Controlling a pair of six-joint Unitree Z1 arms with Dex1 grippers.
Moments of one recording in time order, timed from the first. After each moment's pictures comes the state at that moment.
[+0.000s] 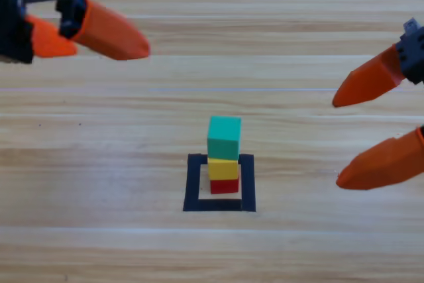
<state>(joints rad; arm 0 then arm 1) -0.90 1.32 -1.31 0.78 0.06 -0.57 0.87 1.49 -1.29 0.75 0.44 -0.37</state>
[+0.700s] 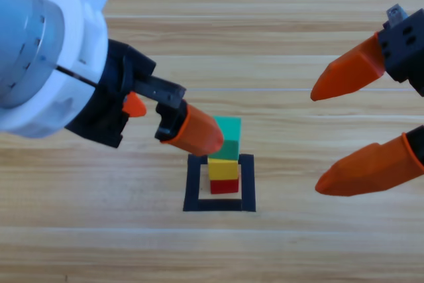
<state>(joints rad) -1.15 1.49 -1.32 0.75 0.19 -0.58 1.00 1.49 -1.35 0.75 0.35 -0.34</state>
